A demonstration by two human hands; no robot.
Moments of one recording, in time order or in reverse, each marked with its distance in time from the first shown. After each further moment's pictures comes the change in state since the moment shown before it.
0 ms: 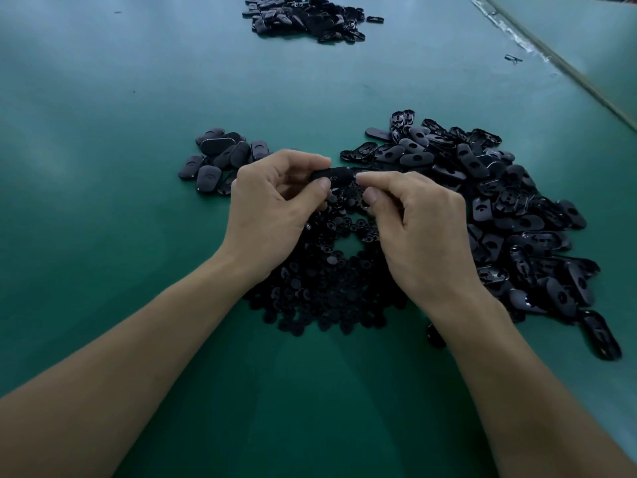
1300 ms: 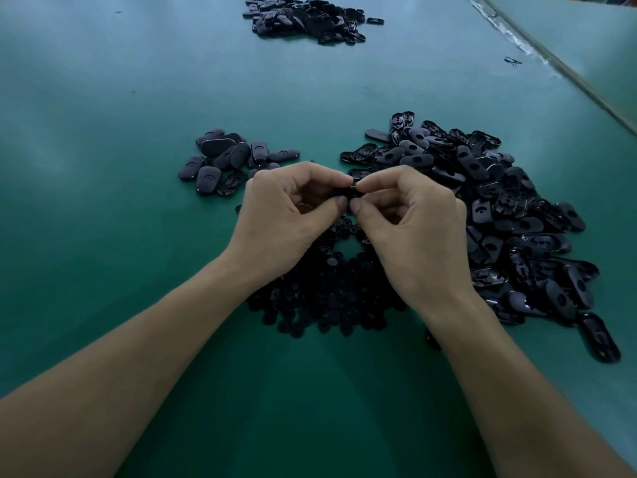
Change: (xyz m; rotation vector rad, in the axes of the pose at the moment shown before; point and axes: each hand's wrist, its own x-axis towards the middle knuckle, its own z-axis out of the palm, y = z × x) left_hand -0.006 0.012 0.003 0.062 -0.156 0.095; right_hand -0.001 -0.001 0.005 0.227 0.040 0.094
